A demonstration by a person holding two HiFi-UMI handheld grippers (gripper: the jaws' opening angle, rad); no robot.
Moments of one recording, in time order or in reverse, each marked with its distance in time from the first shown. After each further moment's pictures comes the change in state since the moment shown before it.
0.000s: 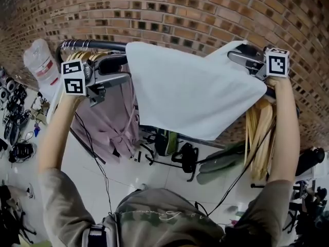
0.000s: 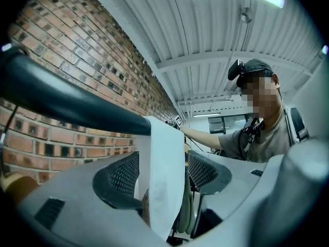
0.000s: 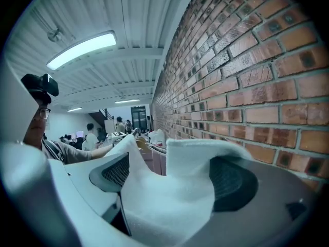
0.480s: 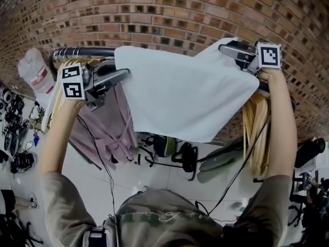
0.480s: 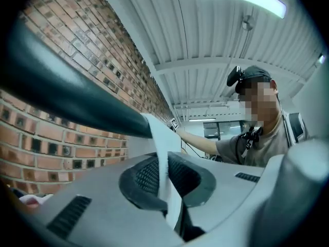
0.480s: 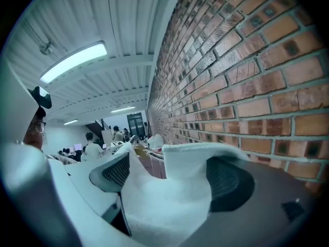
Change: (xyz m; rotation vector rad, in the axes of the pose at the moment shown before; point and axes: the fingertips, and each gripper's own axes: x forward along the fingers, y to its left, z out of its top) left arm 0.021 -0.003 0.002 -0.041 -0.036 -0.076; right arm 0.001 -0.001 0.008 0.070 -0.049 0.012
